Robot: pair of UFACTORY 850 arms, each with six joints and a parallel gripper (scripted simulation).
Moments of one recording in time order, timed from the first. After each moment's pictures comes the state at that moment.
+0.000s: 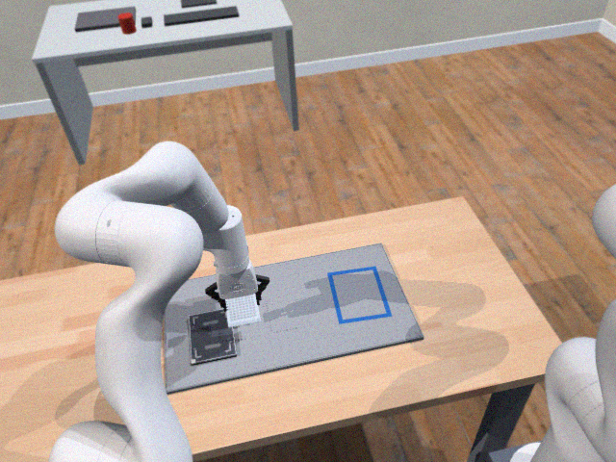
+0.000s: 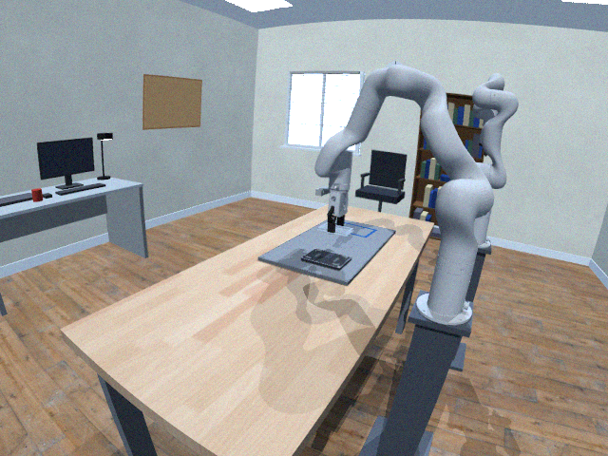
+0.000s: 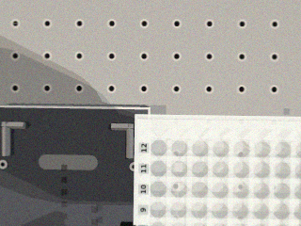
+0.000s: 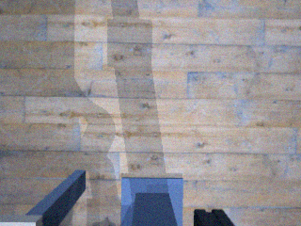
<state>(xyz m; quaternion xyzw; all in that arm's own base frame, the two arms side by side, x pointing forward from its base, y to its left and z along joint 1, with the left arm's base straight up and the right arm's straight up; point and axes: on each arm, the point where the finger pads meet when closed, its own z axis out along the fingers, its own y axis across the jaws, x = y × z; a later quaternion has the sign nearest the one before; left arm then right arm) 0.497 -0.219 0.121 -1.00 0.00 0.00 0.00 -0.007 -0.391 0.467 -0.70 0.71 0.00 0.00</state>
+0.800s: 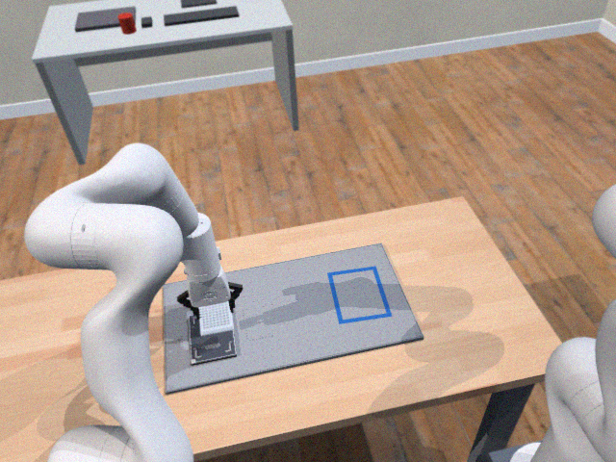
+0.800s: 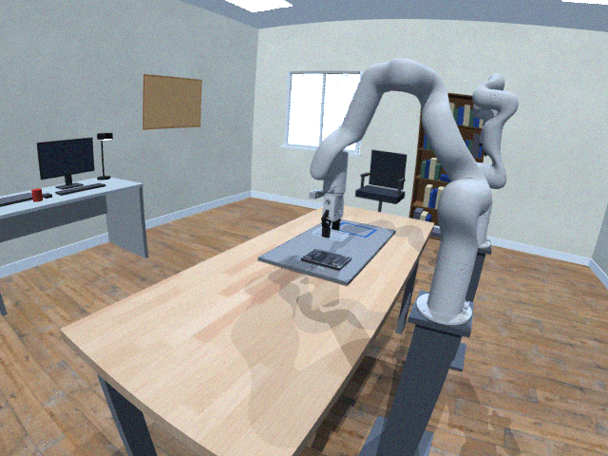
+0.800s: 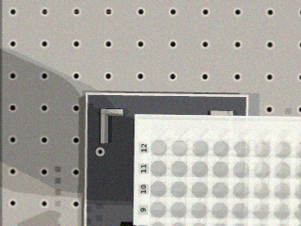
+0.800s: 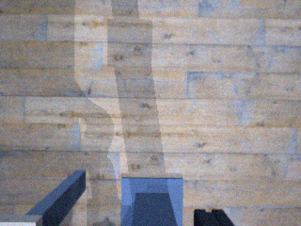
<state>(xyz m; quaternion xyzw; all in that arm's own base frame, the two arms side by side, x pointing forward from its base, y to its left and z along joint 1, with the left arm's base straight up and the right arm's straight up) 0.487 -0.147 0.123 -1.00 0.00 0.00 0.00 -0.007 -0.391 0.467 -0.70 0.71 0.00 0.00</state>
